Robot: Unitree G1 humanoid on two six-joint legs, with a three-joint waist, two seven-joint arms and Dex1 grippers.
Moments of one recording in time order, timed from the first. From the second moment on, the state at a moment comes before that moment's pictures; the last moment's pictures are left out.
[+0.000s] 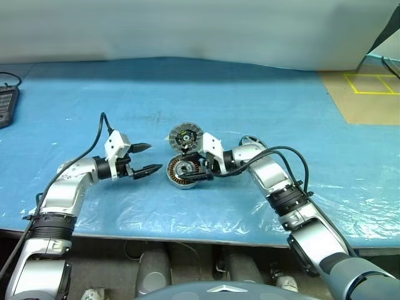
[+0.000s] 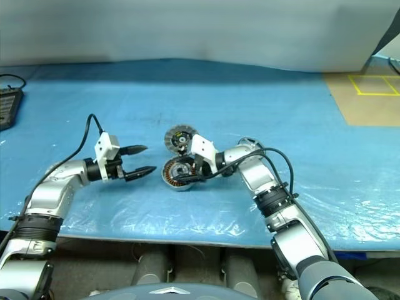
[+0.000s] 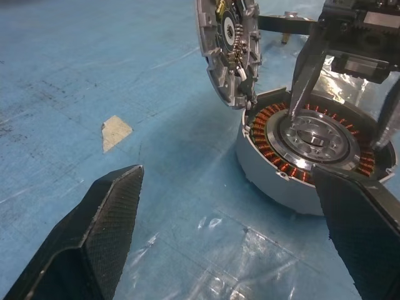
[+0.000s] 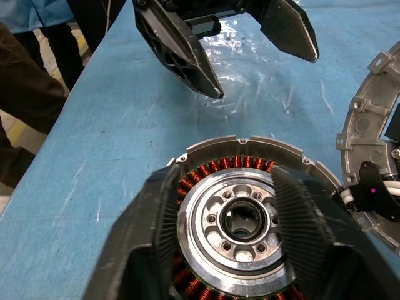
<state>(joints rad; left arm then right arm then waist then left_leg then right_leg) -0.33 0.61 0.04 0.22 -0.36 0.17 -1.14 -0.65 -0.27 0.37 0.30 0.12 0.25 1.16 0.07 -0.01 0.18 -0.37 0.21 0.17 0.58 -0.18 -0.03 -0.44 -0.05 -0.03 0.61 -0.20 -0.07</state>
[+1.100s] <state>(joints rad) -0.27 0.60 0.06 0.22 -0.39 0.05 -1.18 -0.66 -0.28 0.40 0.36 0.04 0.18 1.15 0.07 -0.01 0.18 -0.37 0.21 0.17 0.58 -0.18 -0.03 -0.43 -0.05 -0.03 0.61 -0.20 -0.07</state>
